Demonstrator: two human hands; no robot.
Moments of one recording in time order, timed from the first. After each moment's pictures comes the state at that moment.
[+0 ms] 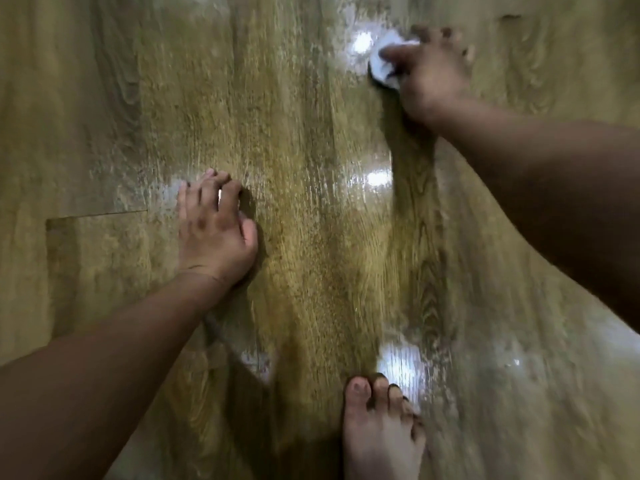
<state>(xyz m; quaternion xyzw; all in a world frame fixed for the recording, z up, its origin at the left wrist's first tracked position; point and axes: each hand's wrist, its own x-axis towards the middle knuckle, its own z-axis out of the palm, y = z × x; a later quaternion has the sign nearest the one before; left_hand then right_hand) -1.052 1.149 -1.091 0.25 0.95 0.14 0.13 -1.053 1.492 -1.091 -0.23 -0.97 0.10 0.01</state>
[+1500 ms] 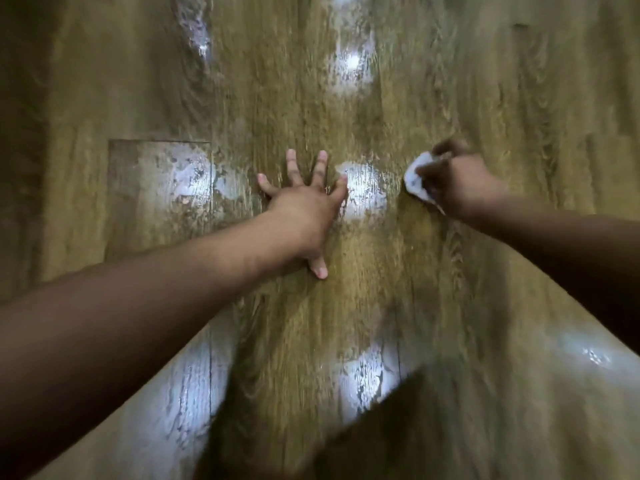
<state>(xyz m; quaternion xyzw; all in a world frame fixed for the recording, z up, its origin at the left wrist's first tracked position) -1.015 1.141 -1.056 0.44 0.81 -0.12 0.38 -0.902 1.376 -1.071 -0.14 -0.98 0.07 -0.14</state>
